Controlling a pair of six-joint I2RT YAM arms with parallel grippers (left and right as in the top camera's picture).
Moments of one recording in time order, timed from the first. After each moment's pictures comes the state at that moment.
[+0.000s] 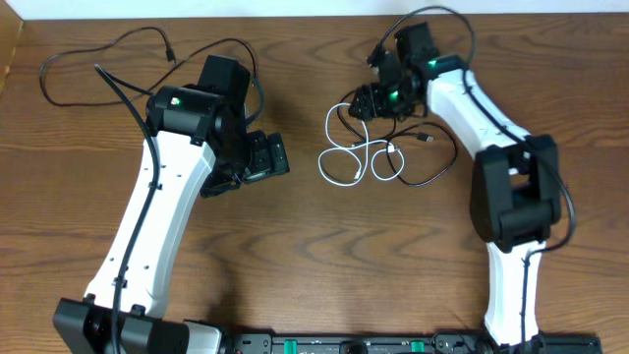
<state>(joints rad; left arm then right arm) -0.23 1.57 1.56 -1.44 0.15 -0.49 0.29 2.28 1.80 -0.70 -0.47 0.13</state>
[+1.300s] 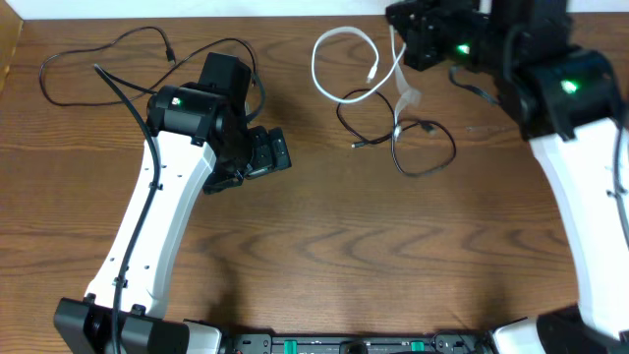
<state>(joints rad) -0.24 1.57 1.56 -1.41 0.15 -0.51 0.32 1.62 1.99 -0.79 -0.42 0.19</state>
